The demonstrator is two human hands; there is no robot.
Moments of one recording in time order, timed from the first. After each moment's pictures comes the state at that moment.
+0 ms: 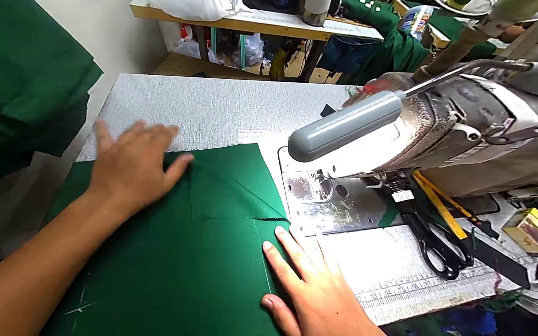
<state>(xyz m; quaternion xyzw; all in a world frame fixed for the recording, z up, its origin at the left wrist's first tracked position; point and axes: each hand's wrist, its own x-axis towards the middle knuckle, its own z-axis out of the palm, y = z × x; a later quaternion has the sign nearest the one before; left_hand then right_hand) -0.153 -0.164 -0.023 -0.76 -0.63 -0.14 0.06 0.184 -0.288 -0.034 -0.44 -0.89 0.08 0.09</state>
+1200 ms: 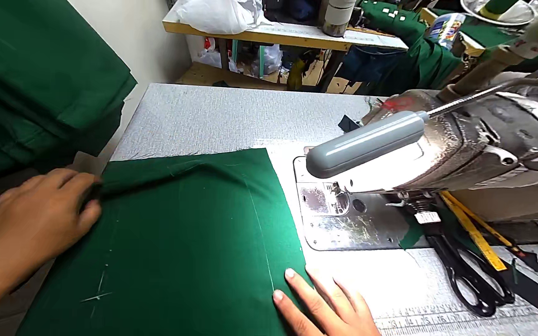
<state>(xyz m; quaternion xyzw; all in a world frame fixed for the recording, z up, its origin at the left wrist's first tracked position) -0.262 -0.255 -0.025 -0.71 -0.70 -0.08 0.06 0.205 -0.307 -0.022 -0.39 -0.90 0.15 0.08</state>
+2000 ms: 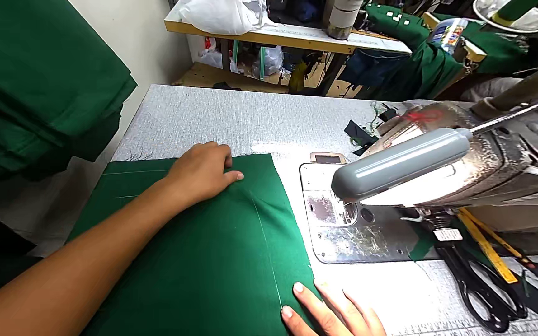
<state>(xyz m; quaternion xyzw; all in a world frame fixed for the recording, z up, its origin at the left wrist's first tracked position) -0.101 -0.125 0.005 -0.71 -0.67 -0.04 -0.20 0.207 -0.304 -0.021 -0.40 -0.90 0.17 0.08</state>
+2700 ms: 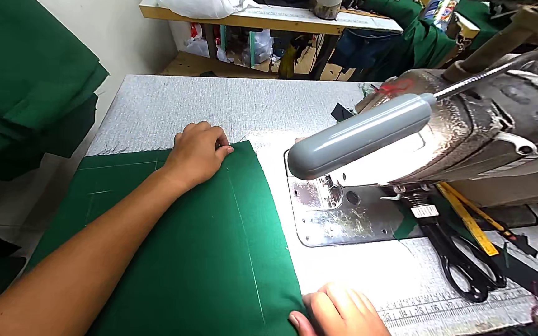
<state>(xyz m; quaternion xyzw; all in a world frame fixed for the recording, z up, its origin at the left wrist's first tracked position) -0.084 -0.110 -0.017 -0.73 -0.65 -0.16 -0.14 0.203 -0.309 -0.020 -0.51 -0.84 0.12 0.11</state>
